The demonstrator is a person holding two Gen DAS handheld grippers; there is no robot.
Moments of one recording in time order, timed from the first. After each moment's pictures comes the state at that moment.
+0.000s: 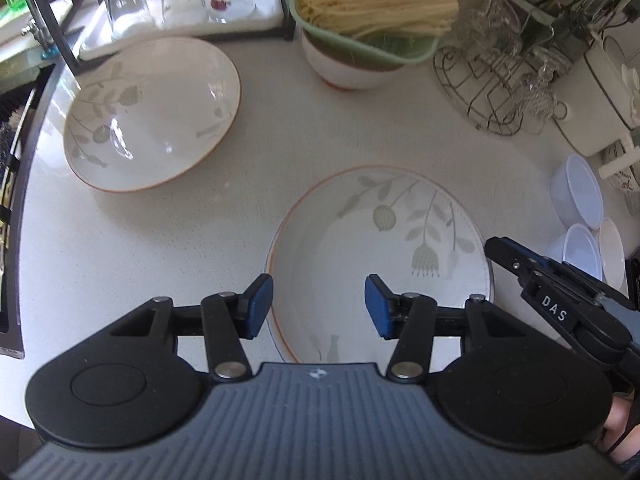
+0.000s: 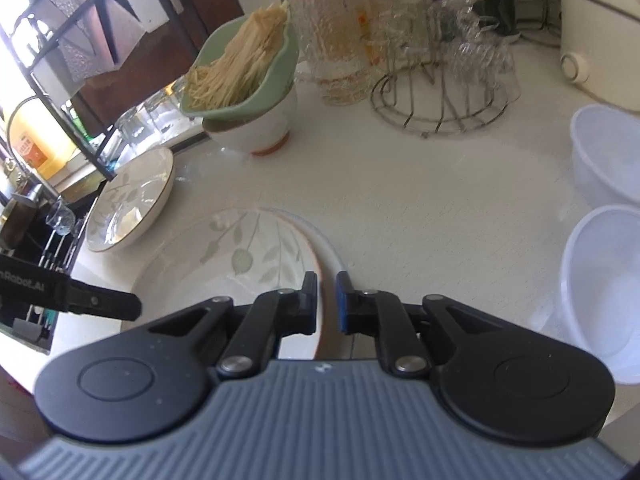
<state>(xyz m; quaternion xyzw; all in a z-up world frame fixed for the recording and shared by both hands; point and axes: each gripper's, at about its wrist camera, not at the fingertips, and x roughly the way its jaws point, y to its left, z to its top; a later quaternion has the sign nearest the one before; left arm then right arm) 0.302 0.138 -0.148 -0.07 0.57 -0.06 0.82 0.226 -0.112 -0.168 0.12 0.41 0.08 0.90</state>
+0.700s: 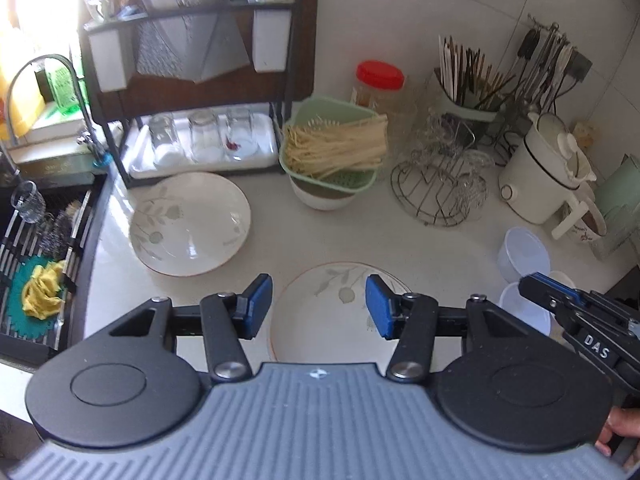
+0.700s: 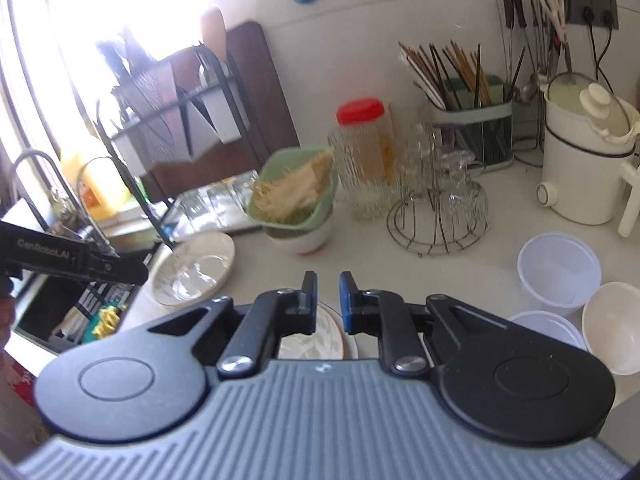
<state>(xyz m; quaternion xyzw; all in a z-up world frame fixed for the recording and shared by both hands) 0.221 0.124 -0.018 -0.05 0.42 -0.05 0.90 0.150 -0.144 -0.050 0.11 0.29 0.13 0.94</state>
